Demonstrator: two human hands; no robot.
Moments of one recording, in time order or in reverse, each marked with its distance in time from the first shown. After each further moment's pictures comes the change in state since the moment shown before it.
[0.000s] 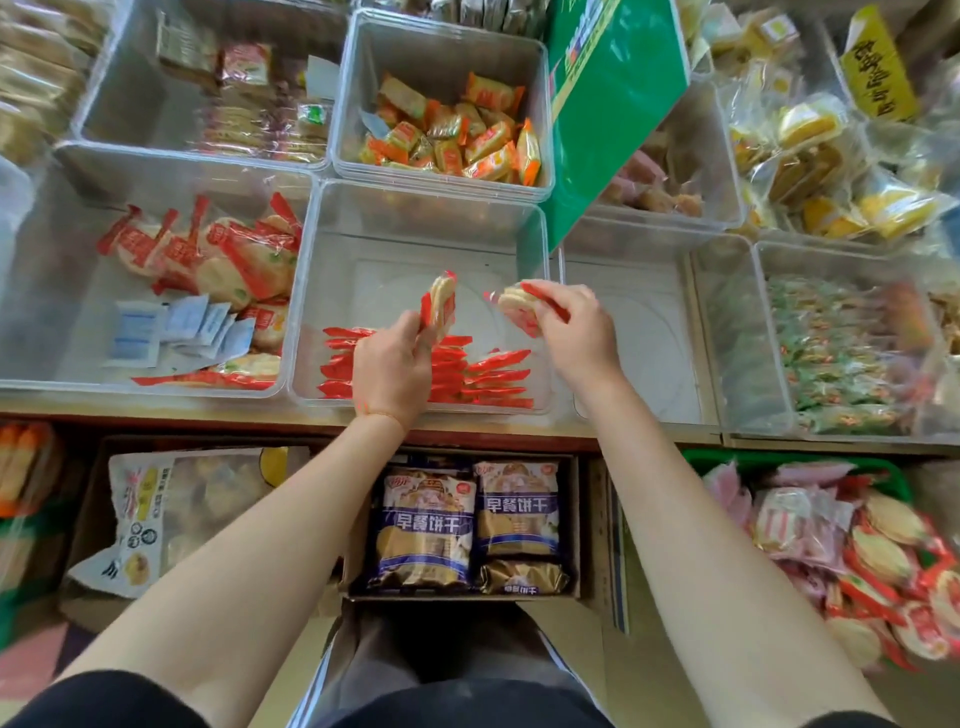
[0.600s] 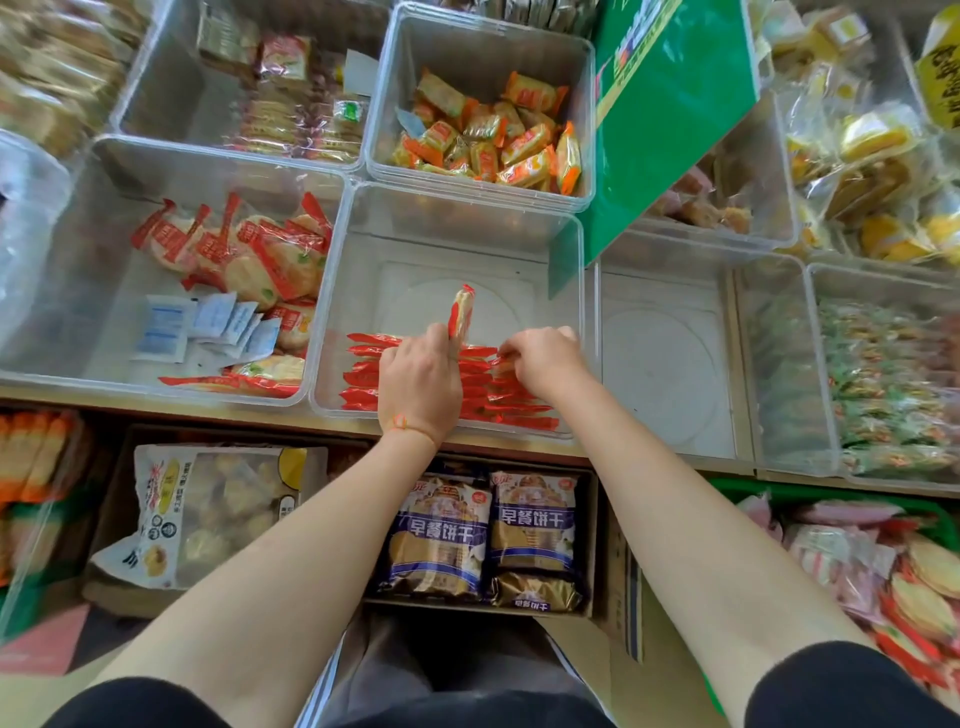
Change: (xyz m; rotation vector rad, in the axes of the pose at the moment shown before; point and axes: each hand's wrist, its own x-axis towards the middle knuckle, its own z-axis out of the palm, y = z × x) left_hand 0.002 0.002 0.010 0.234 -0.020 -0.028; right_hand 0.038 0.010 0.068 -0.783 -0.492 -0.104
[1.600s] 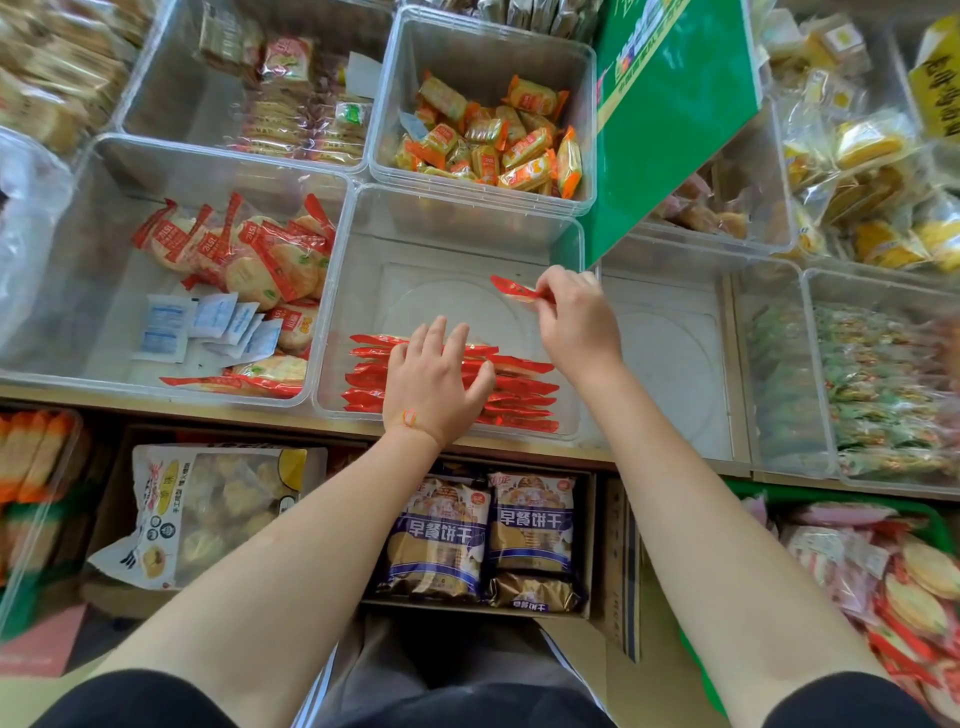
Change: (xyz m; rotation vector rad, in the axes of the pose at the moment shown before) left_hand 0.001 0.002 -0.002 0.148 -0.273 0.051; right_hand -0.016 0.008 -0.045 0.343 0.553 -0.085
